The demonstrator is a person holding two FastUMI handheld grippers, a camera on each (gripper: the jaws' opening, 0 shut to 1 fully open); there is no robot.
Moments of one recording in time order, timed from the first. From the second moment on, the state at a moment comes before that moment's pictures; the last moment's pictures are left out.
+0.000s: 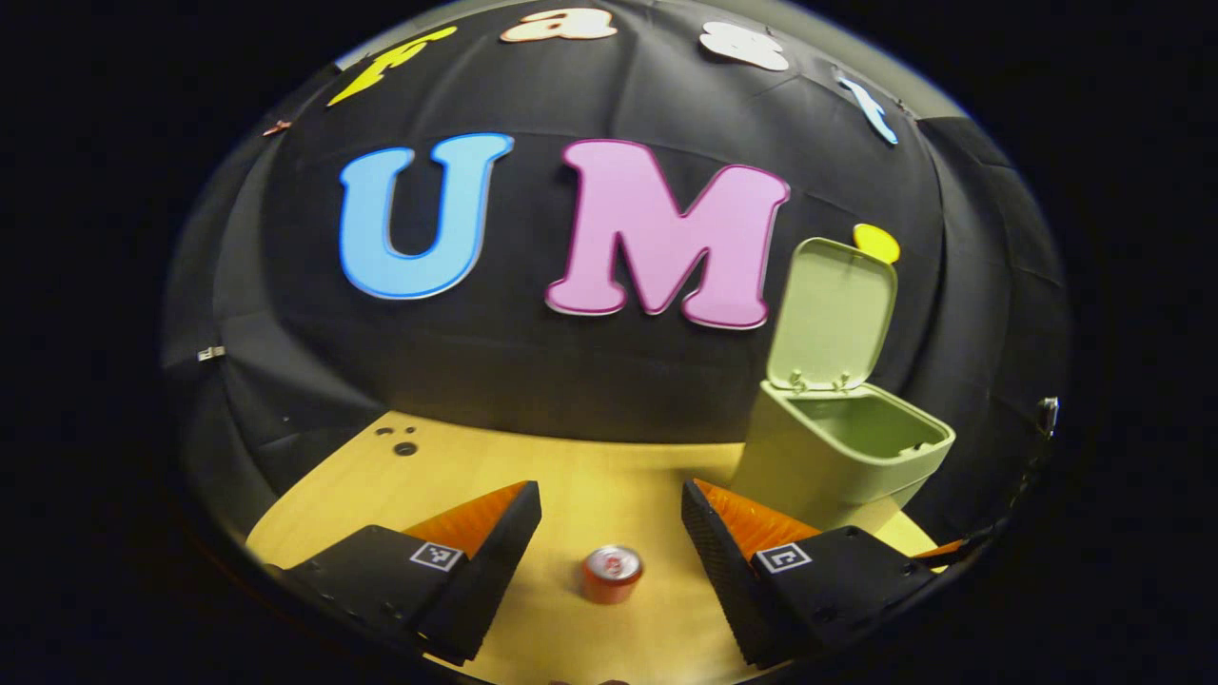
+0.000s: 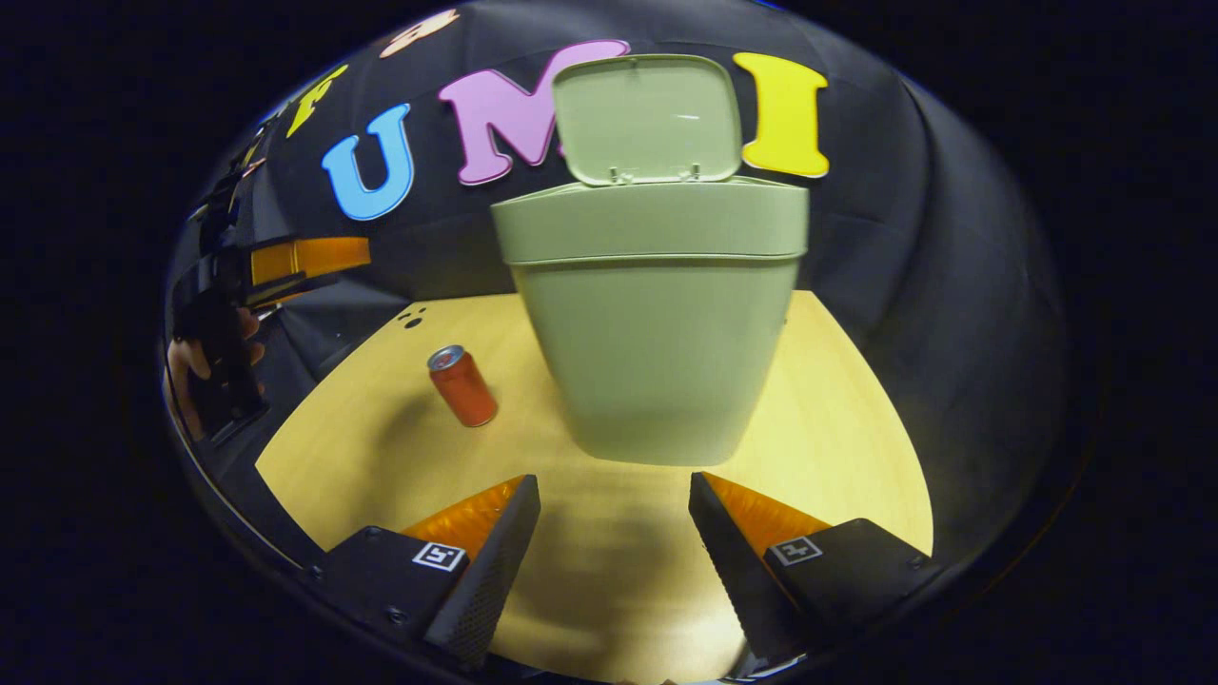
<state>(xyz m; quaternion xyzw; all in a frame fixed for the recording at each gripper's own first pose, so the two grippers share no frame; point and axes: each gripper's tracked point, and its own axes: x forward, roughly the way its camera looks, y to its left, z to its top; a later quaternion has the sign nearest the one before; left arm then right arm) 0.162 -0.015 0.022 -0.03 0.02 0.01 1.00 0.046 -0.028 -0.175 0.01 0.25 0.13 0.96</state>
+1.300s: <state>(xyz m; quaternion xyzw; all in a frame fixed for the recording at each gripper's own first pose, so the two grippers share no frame) 0.066 0.149 -0.127 -0.09 0.16 0.12 0.97 0.159 0.176 -0.236 -0.04 0.27 0.20 0.94</state>
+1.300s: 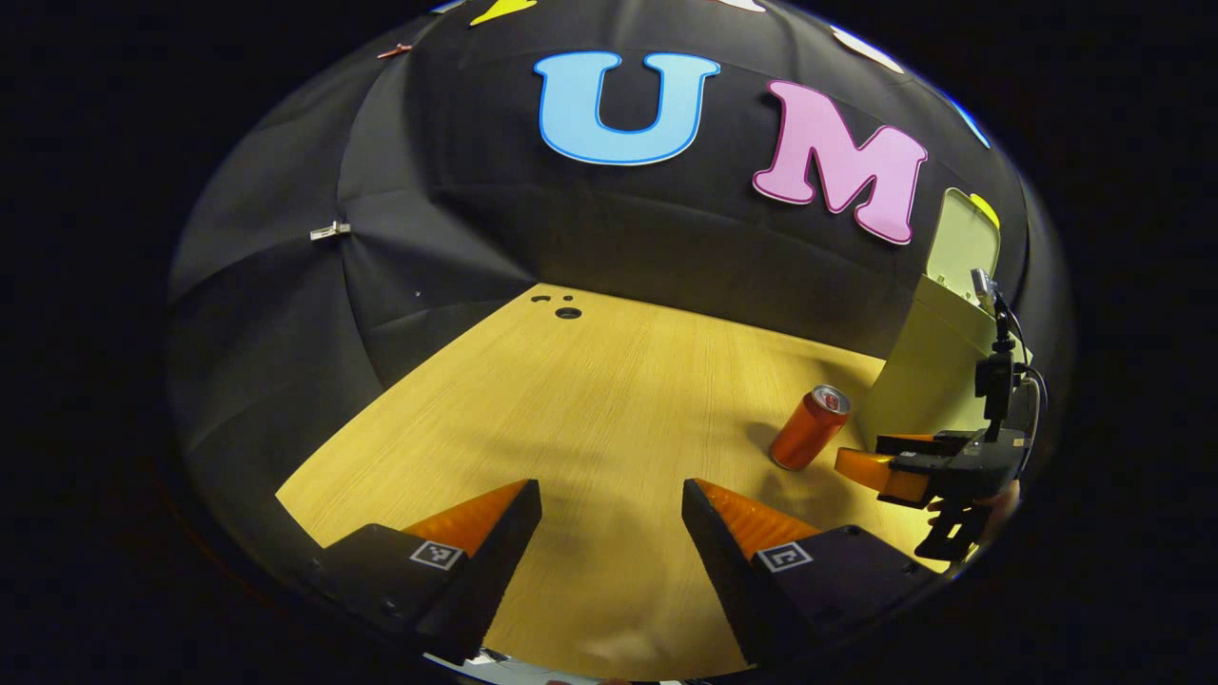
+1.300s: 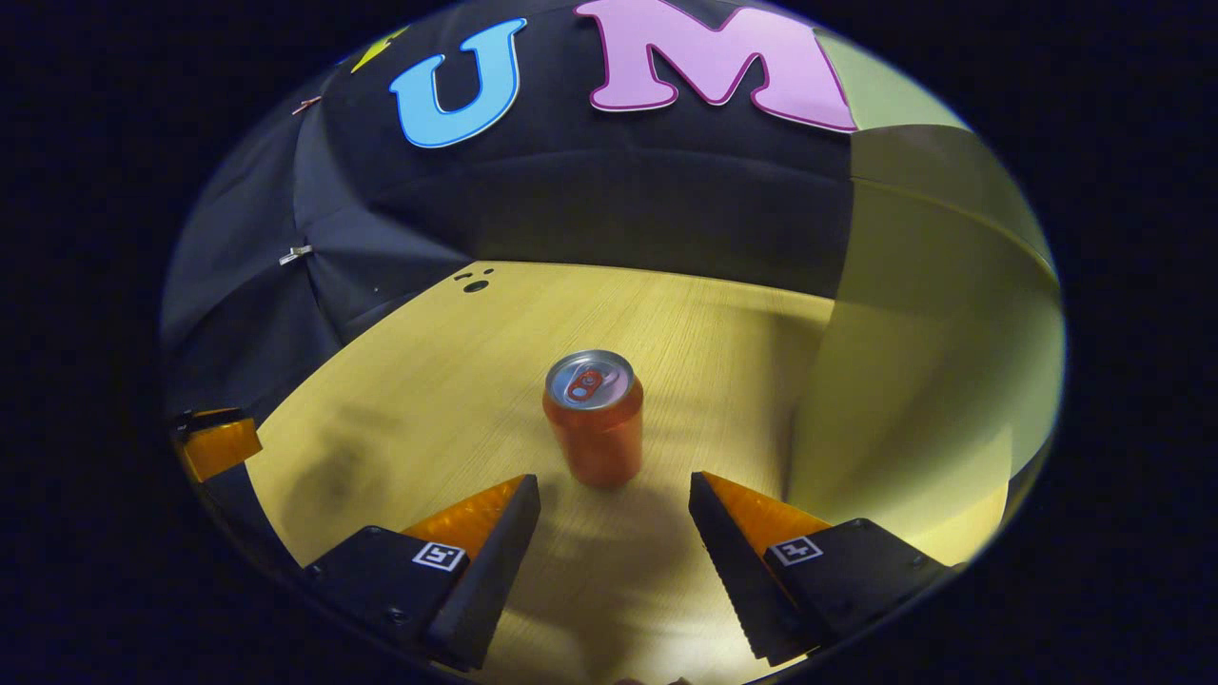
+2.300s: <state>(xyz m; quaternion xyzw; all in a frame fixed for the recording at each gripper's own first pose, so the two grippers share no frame) 0.069 0.187 -0.154 -0.11 0.18 0.15 0.97 0.224 0.207 -0.268 -0.08 0.26 0.19 0.94</state>
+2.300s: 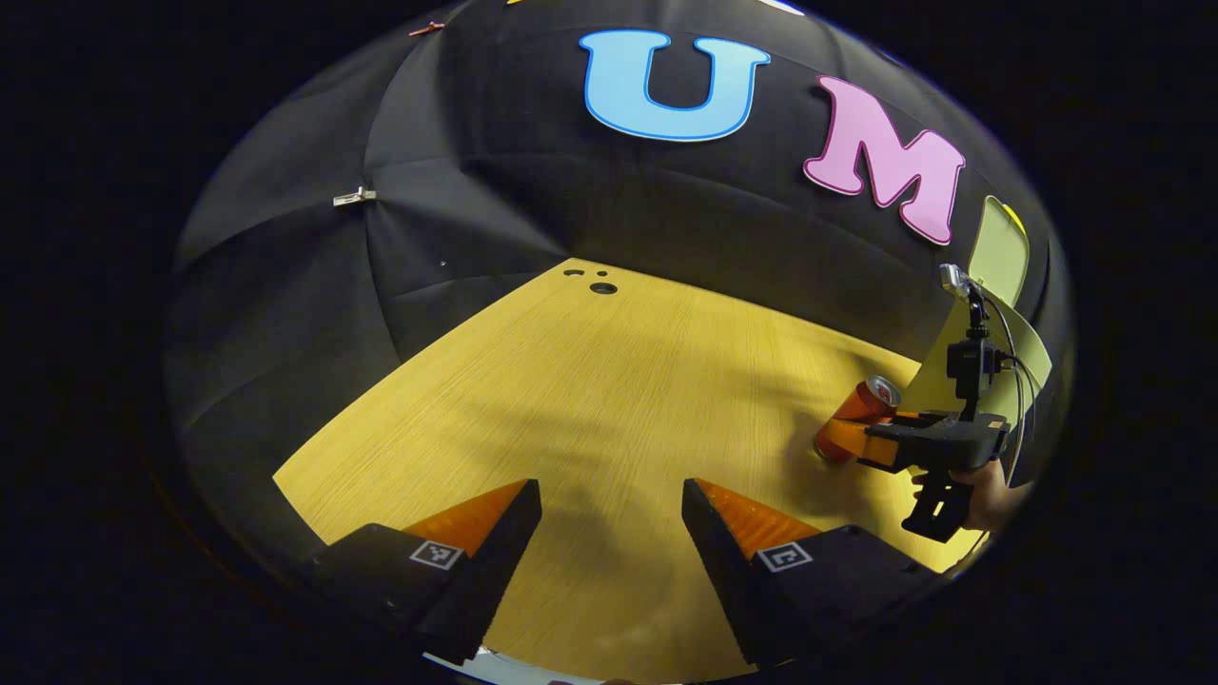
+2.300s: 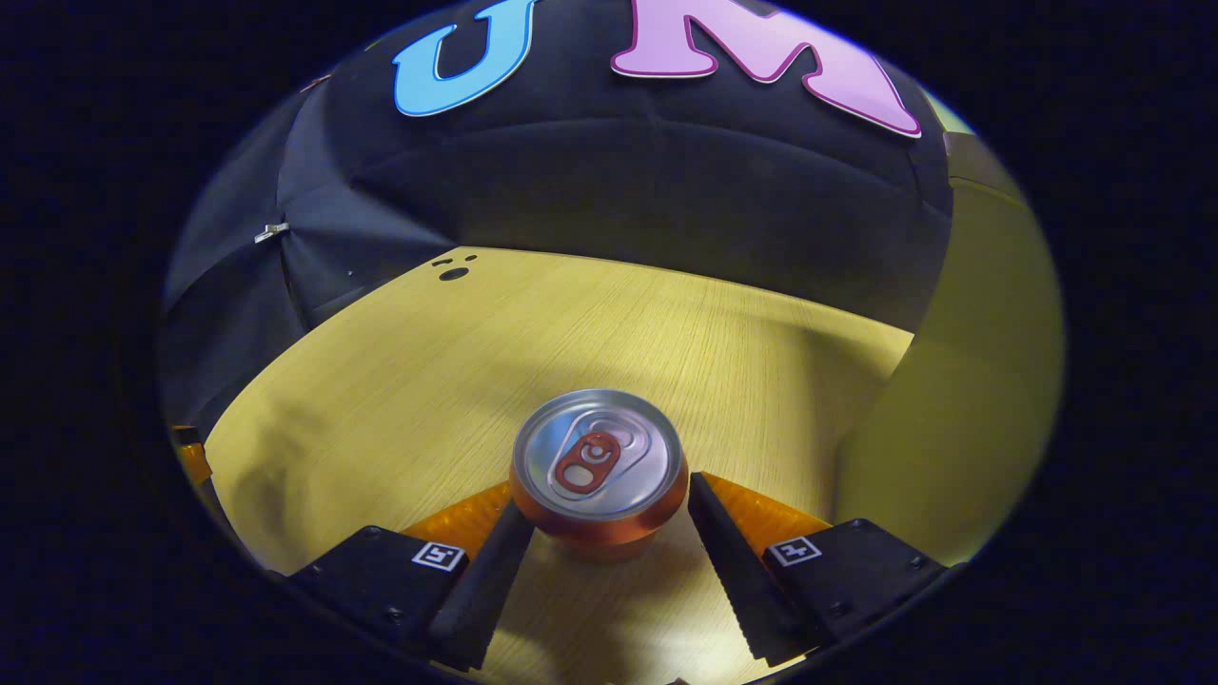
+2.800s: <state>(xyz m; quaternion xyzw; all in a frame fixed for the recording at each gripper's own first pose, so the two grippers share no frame) 0.072 0.173 -0.147 -0.10 0.18 0.13 0.97 0.221 0.209 -0.245 -0.08 0.25 0.20 0.95</state>
